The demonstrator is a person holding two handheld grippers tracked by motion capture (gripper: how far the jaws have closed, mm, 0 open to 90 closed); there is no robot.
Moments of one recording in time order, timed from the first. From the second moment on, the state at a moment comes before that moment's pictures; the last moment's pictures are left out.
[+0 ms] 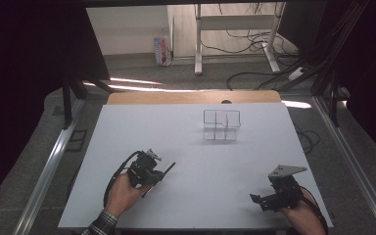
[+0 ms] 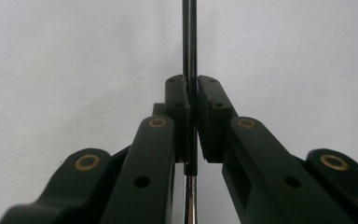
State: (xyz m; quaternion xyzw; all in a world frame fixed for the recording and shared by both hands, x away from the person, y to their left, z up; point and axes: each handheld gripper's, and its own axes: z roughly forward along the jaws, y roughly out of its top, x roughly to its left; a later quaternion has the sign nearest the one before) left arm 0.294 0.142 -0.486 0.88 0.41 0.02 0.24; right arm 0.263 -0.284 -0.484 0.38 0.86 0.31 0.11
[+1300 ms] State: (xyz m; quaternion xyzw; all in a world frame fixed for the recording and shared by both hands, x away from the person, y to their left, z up) left arm 0.280 0.128 -0.465 0.88 0.31 -0.01 0.35; right arm 0.258 -0.258 -0.475 0.31 0.87 0.36 0.14
